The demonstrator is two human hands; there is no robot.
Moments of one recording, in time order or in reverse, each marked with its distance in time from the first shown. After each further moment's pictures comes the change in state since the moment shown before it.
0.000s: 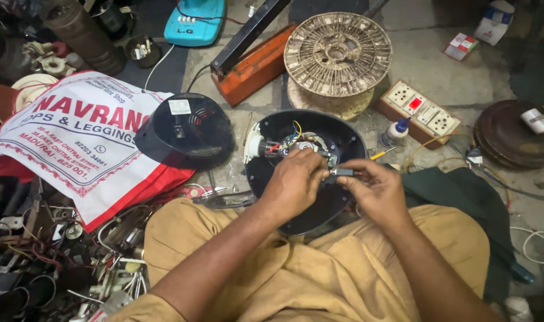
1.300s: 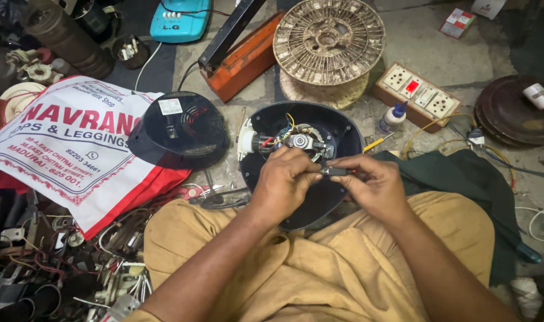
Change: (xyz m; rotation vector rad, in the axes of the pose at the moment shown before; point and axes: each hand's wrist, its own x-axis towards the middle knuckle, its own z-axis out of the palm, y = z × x) left_hand -0.013 -0.004 -0.003 -0.048 0.067 0.070; right_hand -0.005 -0.028 0.002 -0.040 -0.042 0.007
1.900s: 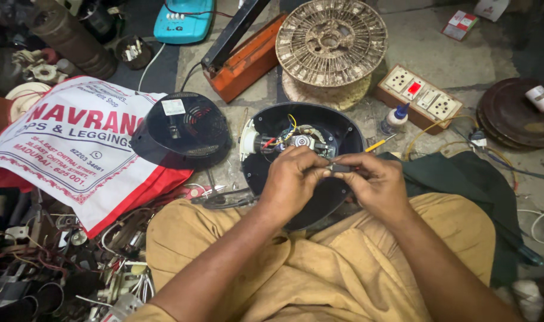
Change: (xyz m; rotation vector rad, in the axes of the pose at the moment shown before) left_hand 0.008 0.008 0.009 -0.061 0.020 -0.141; right_hand 0.002 0.002 0.001 -0.012 0.039 0.016
